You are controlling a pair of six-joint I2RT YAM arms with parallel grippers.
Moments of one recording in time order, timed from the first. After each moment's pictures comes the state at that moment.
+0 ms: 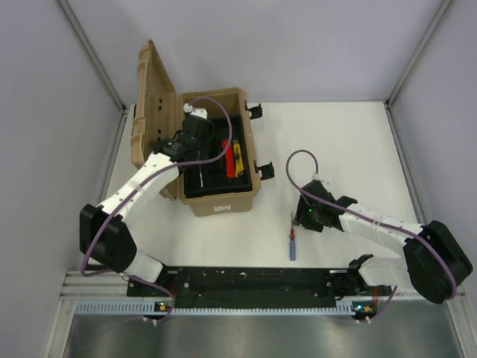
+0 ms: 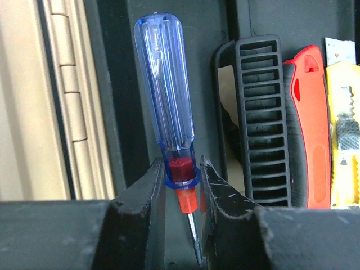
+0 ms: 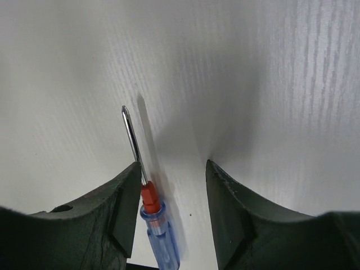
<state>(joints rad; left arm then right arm) -0.47 1.47 1.31 -0.65 -0.37 -0.32 0.63 1.22 0.56 -0.45 0.11 0.87</state>
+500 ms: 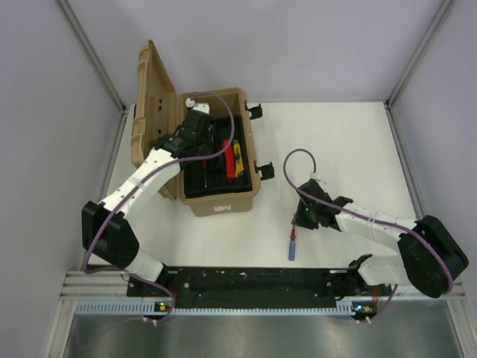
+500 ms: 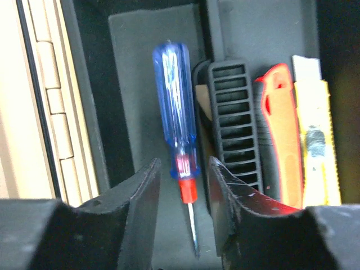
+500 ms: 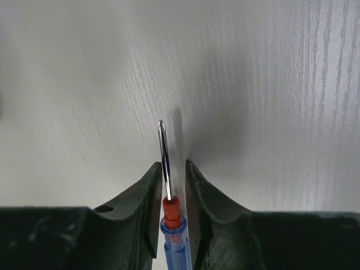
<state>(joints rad) -0.47 1.52 1.37 -0.64 -0.33 -0.32 0.66 1.27 0.56 -0.35 0.12 0.91</state>
